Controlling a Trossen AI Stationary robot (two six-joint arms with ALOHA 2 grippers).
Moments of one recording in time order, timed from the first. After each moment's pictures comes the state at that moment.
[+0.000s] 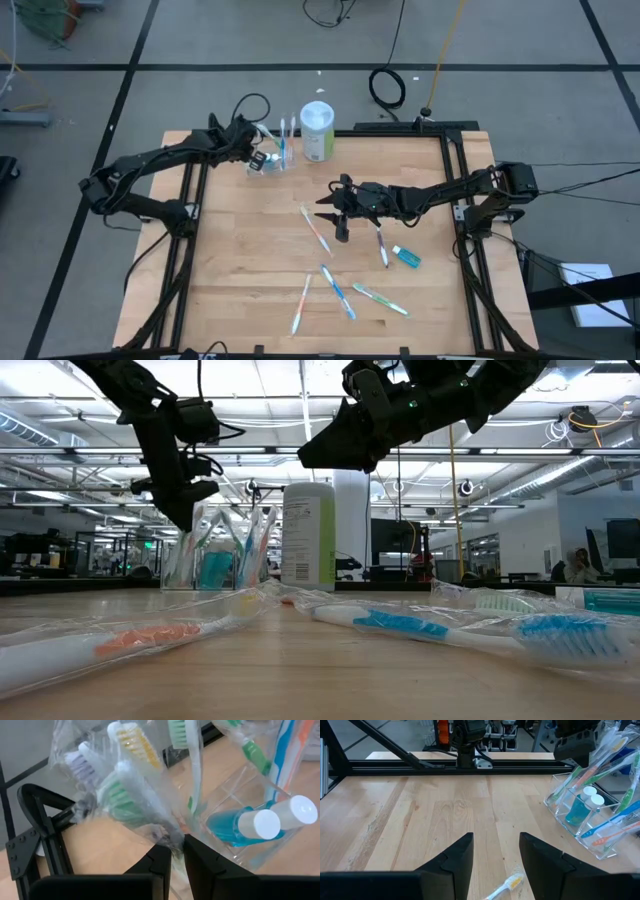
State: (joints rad) left arm 0.70 1.29 0.85 -0.57 -0.34 -0.21; right arm 0.00 1.61 0.89 0.42 0.08 0.01
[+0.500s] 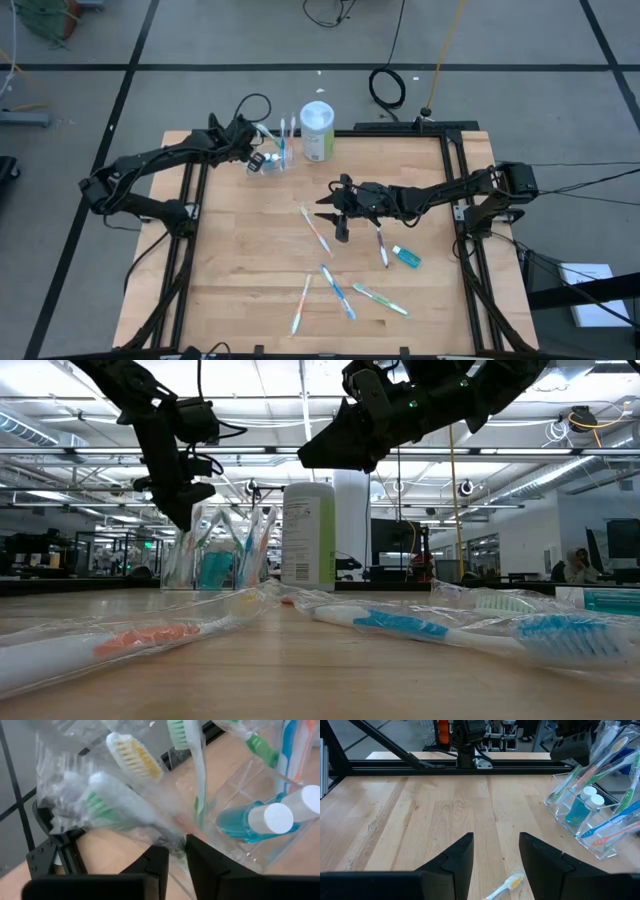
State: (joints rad) left arm 0.70 1.29 0.85 -0.57 -0.37 -0.11; right arm 0.00 1.61 0.89 0.42 0.08 0.01
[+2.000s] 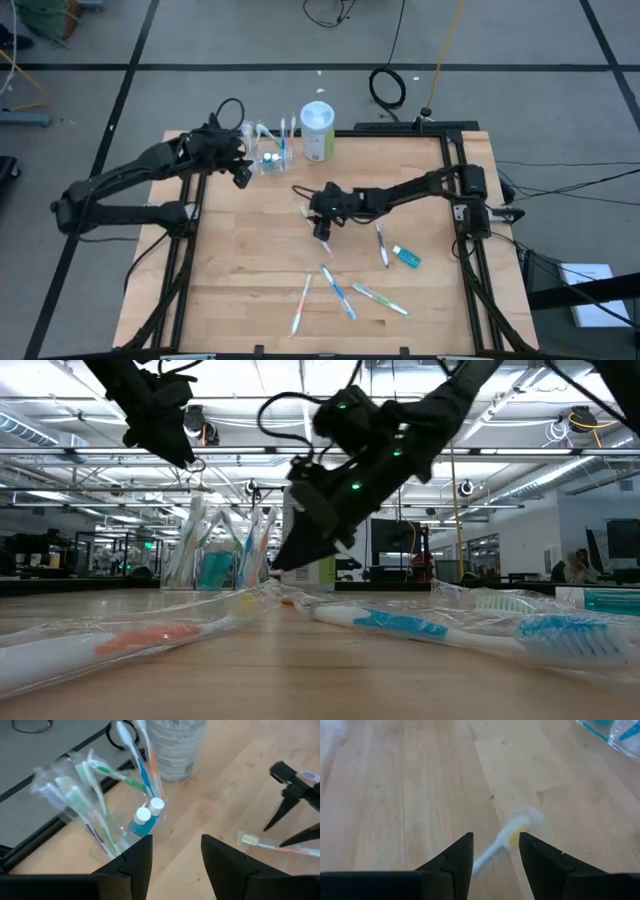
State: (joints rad) left arm 0.49 0.93 0.92 -0.75 -0.14 -0.19; right arm -0.06 1.99 1.14 0.18 0.07 0.17
